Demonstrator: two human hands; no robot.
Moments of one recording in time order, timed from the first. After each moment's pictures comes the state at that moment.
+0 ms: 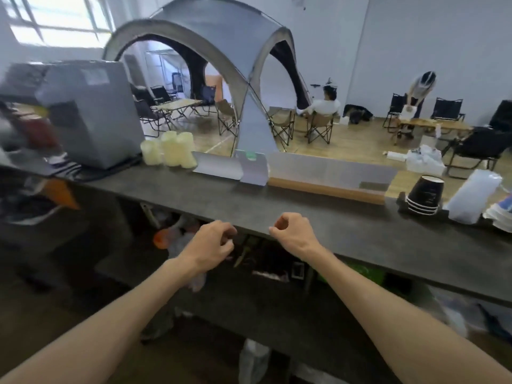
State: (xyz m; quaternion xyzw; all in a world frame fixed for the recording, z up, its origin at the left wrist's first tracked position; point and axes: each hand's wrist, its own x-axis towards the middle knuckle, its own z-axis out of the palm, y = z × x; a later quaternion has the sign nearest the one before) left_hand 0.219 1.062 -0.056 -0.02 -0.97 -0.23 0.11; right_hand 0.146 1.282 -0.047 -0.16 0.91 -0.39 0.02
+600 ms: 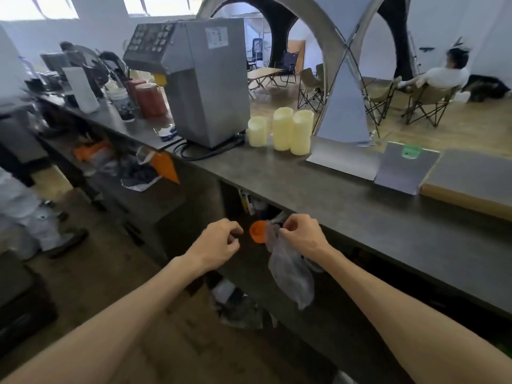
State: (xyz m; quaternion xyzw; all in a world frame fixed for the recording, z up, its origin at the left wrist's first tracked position) left_hand 0.230 0.755 -0.105 0.13 -0.96 -0.23 0.08; right_hand 0.087 0.942 -0.126 -0.25 0.88 -0.38 0.12
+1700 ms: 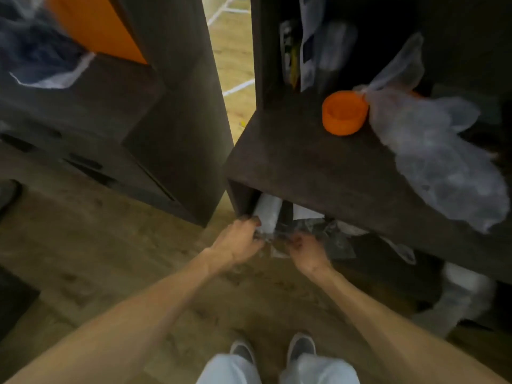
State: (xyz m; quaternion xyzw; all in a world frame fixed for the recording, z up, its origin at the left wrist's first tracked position) left_hand 0.214 0.507 -0.505 0.08 -0.94 -0.23 -0.23; right_hand 0.188 0.694 -0.547 0.00 0.89 -0.32 0.33
